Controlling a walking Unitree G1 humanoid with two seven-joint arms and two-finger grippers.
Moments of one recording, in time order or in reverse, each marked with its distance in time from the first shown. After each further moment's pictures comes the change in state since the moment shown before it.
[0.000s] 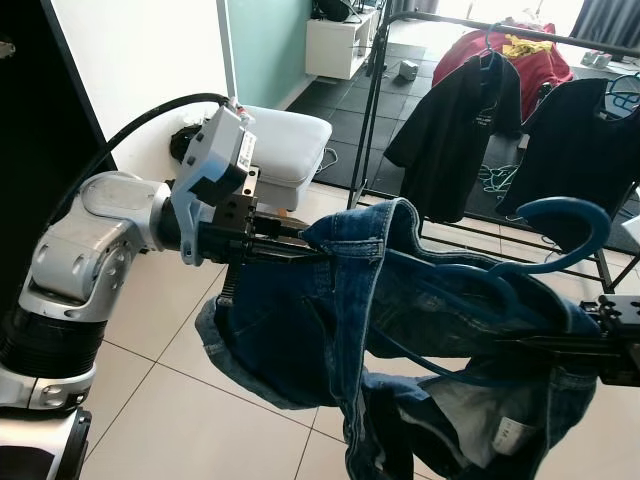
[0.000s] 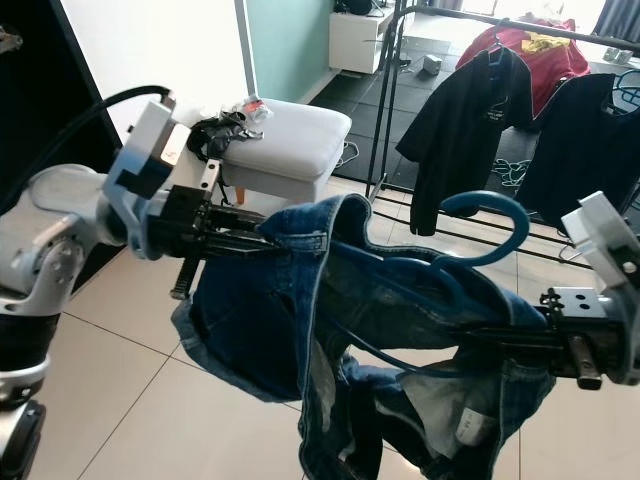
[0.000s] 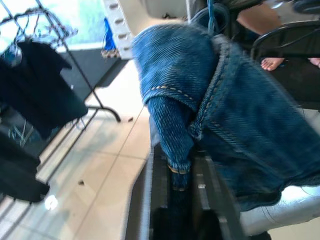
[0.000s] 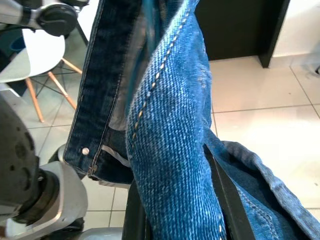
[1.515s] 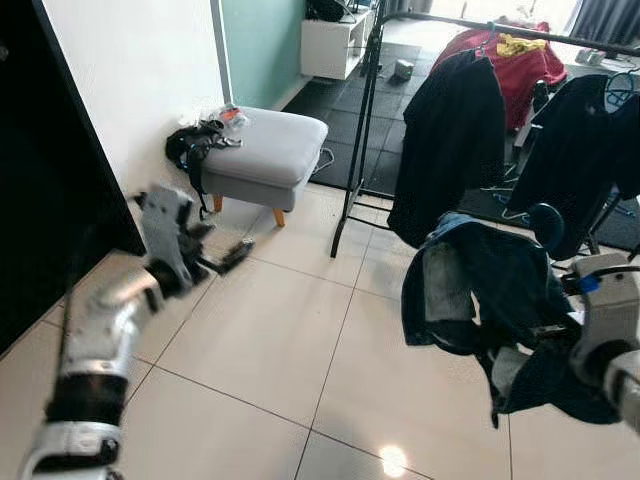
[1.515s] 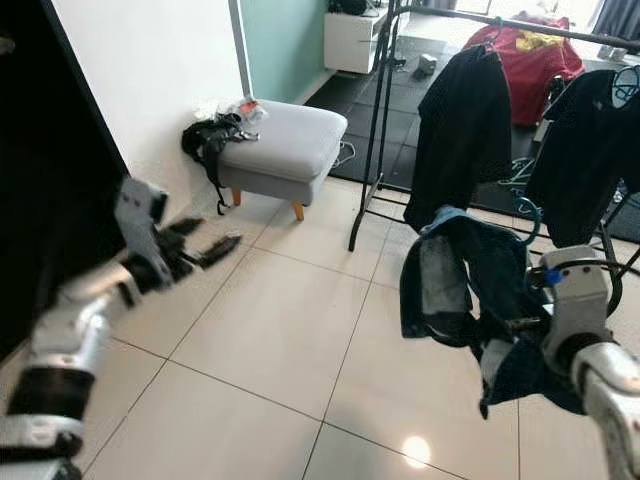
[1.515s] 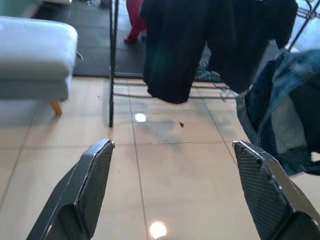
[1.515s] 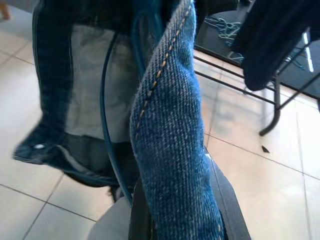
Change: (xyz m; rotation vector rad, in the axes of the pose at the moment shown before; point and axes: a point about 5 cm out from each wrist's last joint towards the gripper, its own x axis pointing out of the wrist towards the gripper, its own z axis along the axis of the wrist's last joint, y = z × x) left arm -0.048 -0.015 -0.152 -0.498 0.100 1.019; right arm 0.004 -0.063 -0.112 0.131 0.131 -1.356
